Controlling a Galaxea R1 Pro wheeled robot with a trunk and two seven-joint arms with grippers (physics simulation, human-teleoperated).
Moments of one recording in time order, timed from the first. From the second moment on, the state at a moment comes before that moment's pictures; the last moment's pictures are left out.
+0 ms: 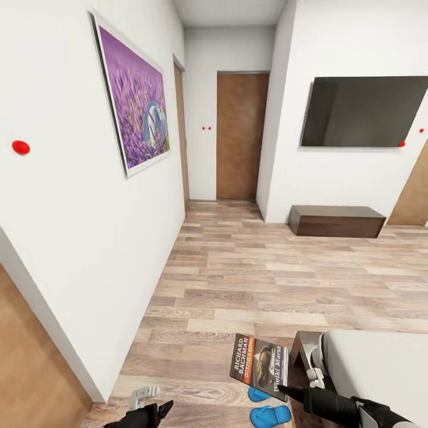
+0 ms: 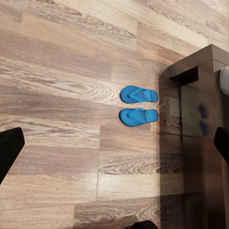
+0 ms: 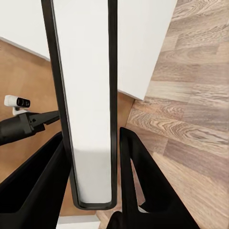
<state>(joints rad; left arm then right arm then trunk) -0.42 0.07 -0.27 -0.20 0.56 -0.05 -0.45 -0.59 -0.26 -0.36 -0.03 0.13 0.05 1.24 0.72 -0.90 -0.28</state>
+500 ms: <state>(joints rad) -0.42 0.07 -0.27 -0.20 0.56 -0.05 -0.45 -0.59 -0.26 -0.36 -0.03 0.13 0.05 1.24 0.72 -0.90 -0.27</state>
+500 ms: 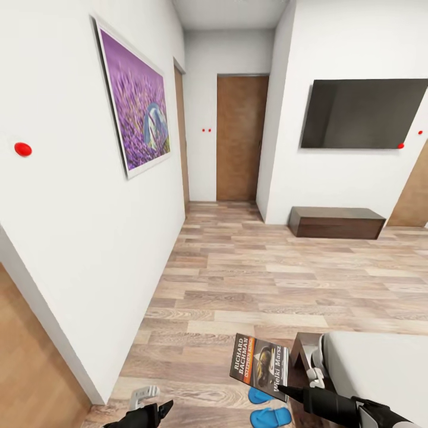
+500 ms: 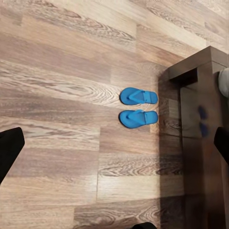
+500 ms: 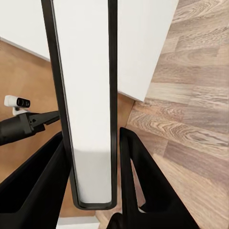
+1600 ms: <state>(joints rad) -0.42 0.07 -0.27 -0.20 0.56 -0.05 -0.45 -0.59 -0.26 -0.36 -0.03 0.13 0.05 1.24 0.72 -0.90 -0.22</state>
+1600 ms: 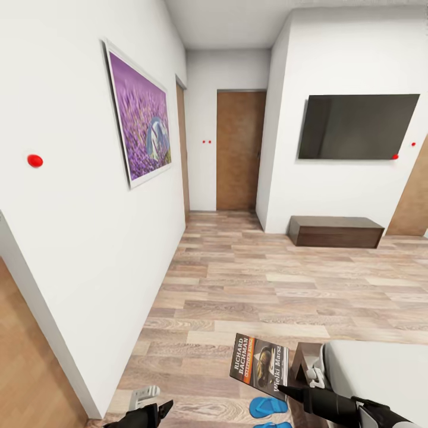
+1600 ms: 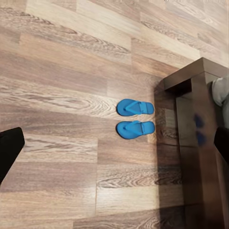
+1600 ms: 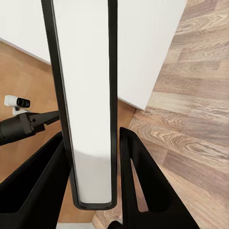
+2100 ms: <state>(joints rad) -0.42 0.07 -0.27 -0.20 0.53 -0.05 -0.41 -0.59 -0.26 -0.36 -0.03 0.13 0.05 1.24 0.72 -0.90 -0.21</state>
